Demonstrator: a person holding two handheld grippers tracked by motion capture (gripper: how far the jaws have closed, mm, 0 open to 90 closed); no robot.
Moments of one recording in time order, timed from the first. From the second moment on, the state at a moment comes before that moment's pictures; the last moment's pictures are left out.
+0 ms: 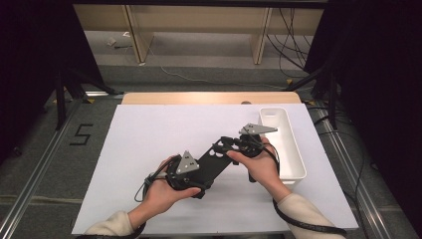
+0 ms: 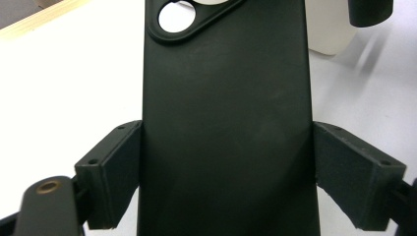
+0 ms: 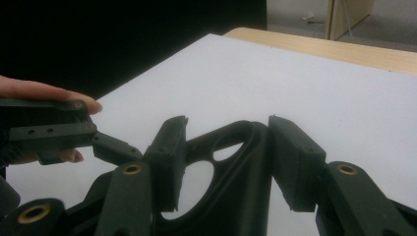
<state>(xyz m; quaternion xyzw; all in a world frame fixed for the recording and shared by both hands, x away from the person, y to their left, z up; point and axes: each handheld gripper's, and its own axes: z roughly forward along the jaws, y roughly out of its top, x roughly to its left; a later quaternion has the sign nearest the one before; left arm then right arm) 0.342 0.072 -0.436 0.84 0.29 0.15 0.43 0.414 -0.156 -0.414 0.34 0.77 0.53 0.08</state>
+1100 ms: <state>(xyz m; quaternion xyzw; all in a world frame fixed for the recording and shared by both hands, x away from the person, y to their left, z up) 0.343 0.073 -0.439 0.83 0.26 0.17 0.46 0.397 -0.153 -0.383 0.32 0.74 0.59 0.06</state>
